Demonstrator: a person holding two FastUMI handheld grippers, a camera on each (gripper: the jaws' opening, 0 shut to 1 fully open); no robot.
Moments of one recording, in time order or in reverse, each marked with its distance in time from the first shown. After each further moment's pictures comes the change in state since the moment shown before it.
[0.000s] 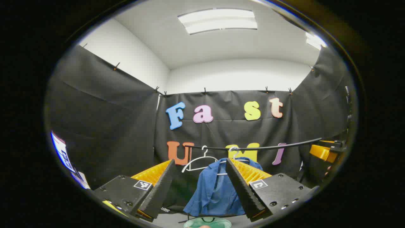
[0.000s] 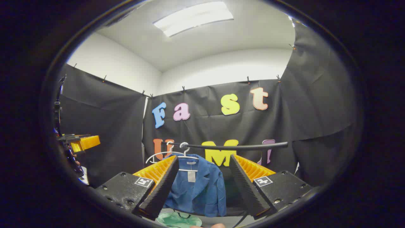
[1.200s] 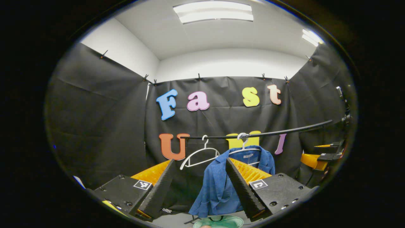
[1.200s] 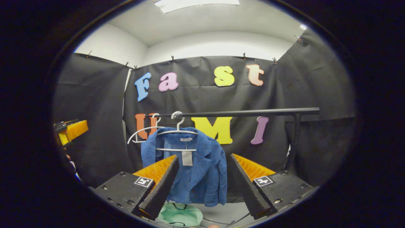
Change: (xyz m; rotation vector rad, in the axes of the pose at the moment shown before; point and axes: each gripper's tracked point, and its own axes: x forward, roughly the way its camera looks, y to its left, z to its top) left arm 0.088 0.055 -0.061 0.050 0.066 -0.087; right arm 0.086 0.053 -0.090 -0.008 0.200 -0.202
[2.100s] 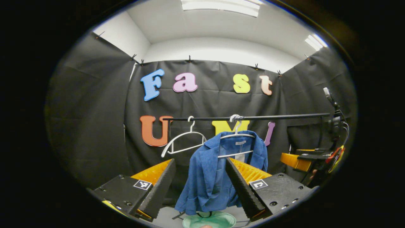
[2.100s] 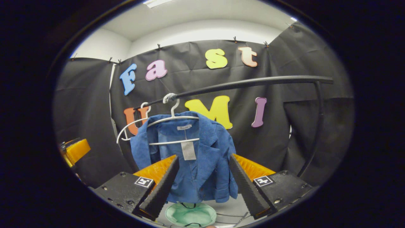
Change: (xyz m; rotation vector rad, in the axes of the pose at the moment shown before) left arm 0.063 -0.025 -0.073 -0.091 0.123 -0.152; right arm 0.083 0.022 -0.053 0.098 0.107 -0.068
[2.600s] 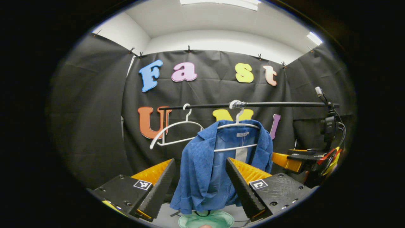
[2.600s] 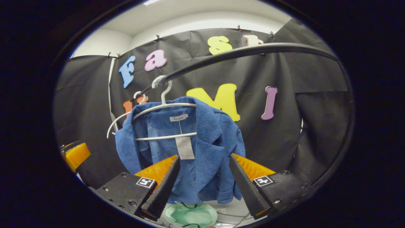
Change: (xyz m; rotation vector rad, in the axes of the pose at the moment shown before) left arm 0.050 -0.027 -0.041 -0.001 0.073 0.037; right arm 0.092 -0.005 -0.028 0.009 0.075 0.065
